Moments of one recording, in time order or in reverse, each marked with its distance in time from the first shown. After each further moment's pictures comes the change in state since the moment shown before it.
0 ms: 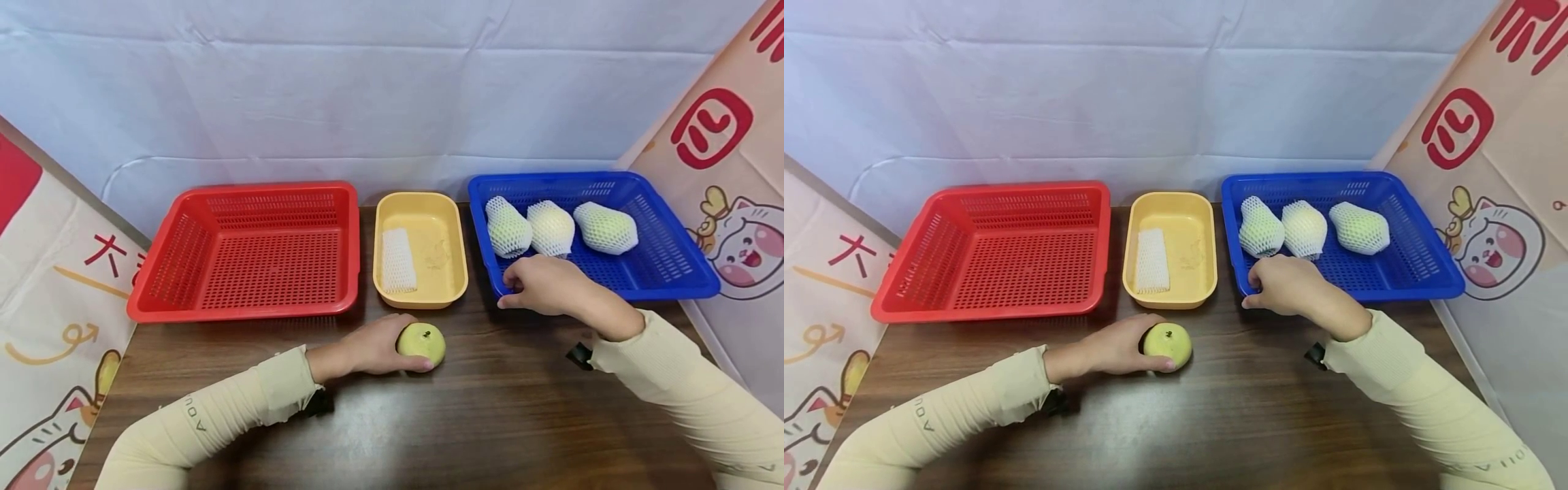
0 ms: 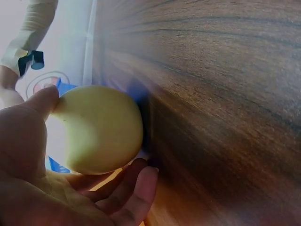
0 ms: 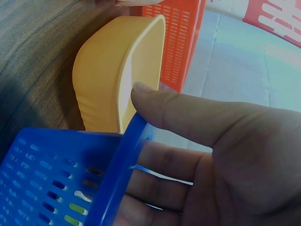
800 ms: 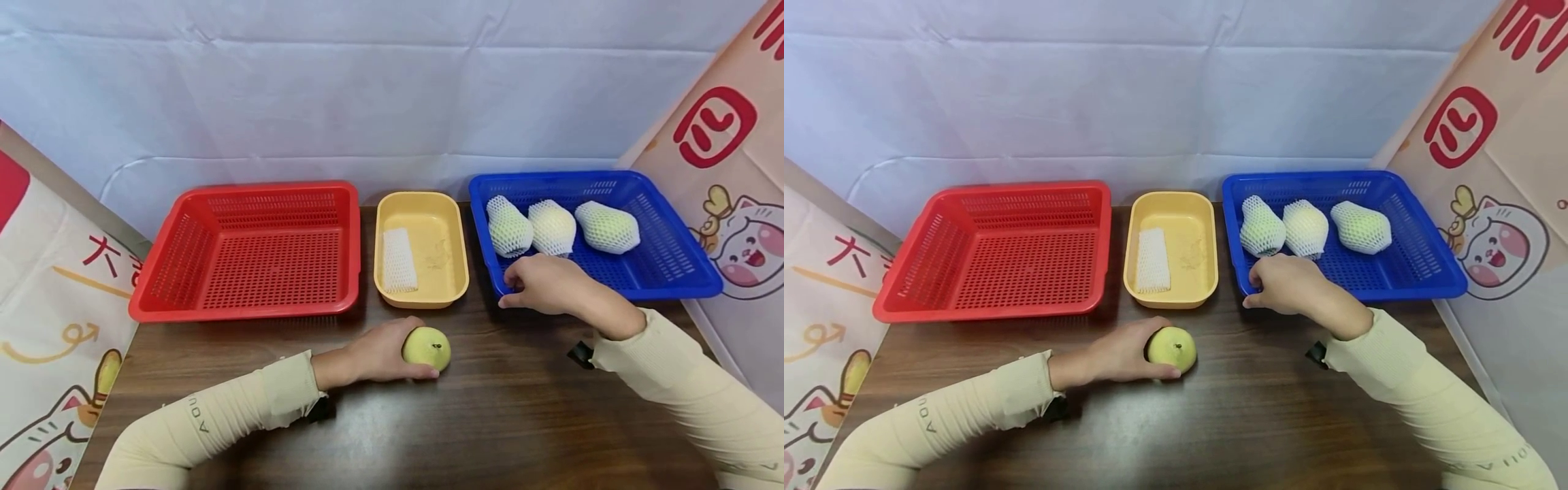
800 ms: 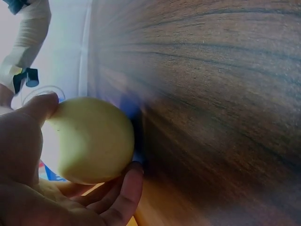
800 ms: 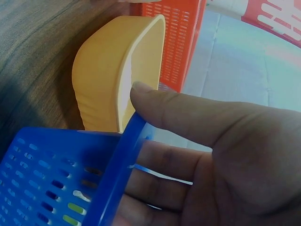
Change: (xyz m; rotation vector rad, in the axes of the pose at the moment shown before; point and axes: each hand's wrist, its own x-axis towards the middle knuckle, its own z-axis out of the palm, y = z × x) left_hand -0.003 0.008 0.006 -0.014 0.040 0.038; right_hand 0.002 -0.001 -0.002 0.001 -0.034 0.018
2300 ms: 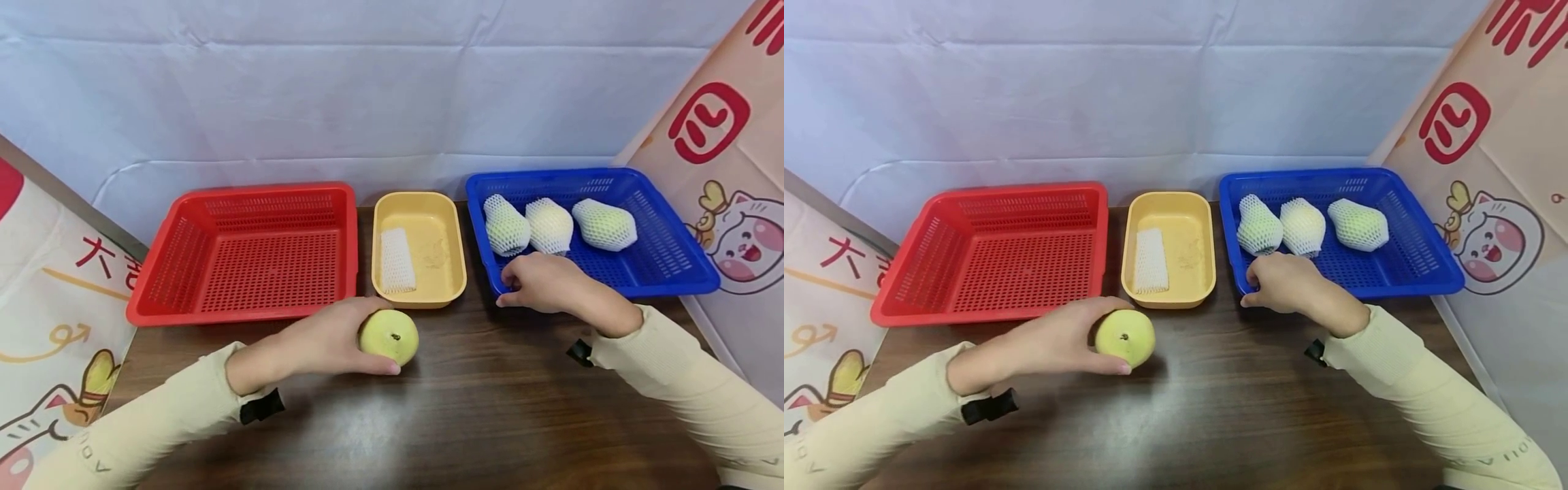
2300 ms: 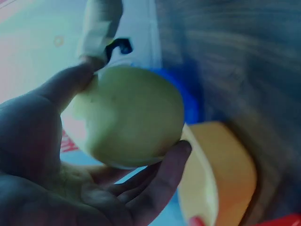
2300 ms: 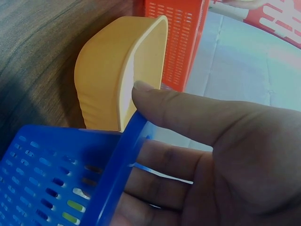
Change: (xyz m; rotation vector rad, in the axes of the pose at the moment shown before) left_hand -0.055 0.037 -0.094 0.002 -0.026 0.009; right_hand -0.001 -0.001 0.001 -0.006 0.001 -0.006
